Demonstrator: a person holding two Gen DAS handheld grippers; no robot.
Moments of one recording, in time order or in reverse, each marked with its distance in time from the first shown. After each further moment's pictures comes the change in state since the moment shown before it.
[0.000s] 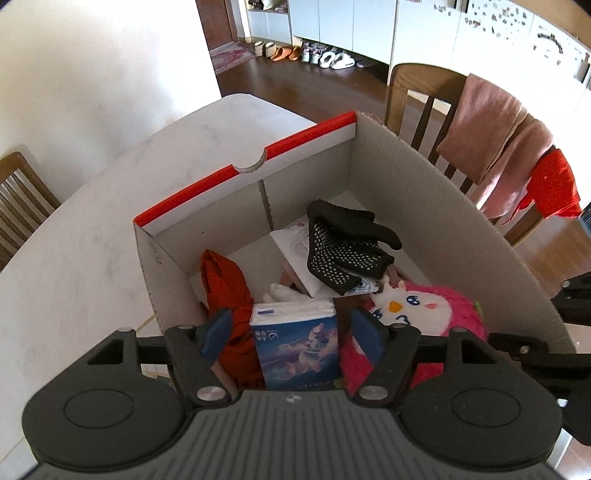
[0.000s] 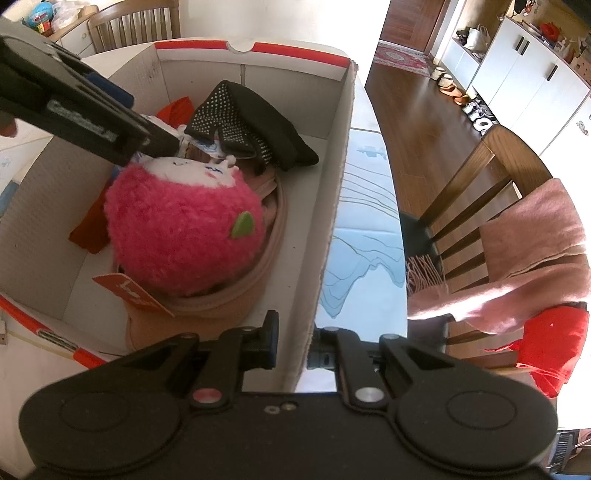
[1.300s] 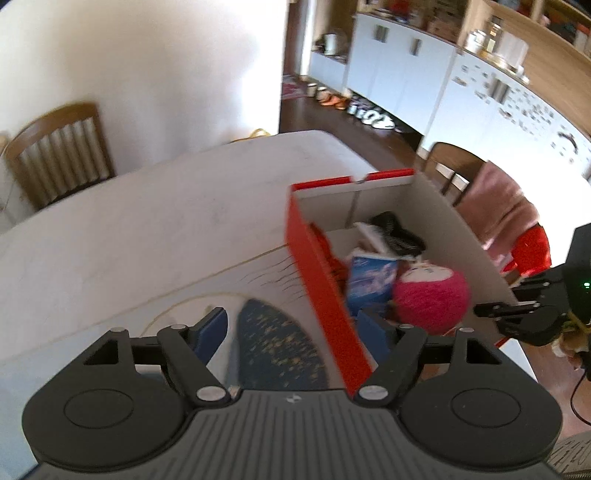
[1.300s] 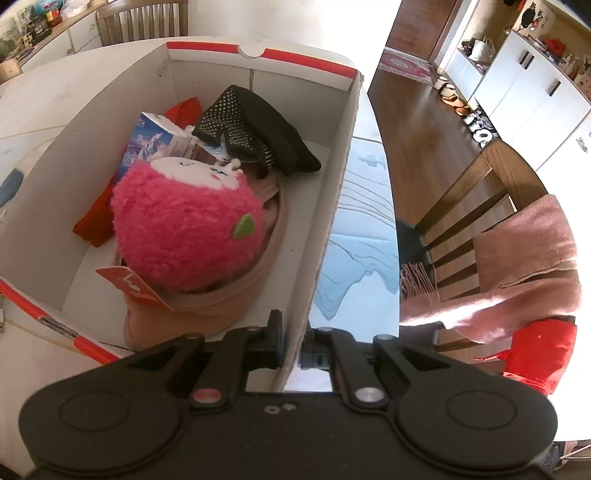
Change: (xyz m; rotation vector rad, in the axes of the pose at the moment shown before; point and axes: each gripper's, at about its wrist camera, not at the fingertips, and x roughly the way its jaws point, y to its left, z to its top) left arm -0.133 0.099 -0.104 -0.279 -0.142 -0.016; right arm -0.011 0.002 0.000 -0.046 -0.005 -0.020
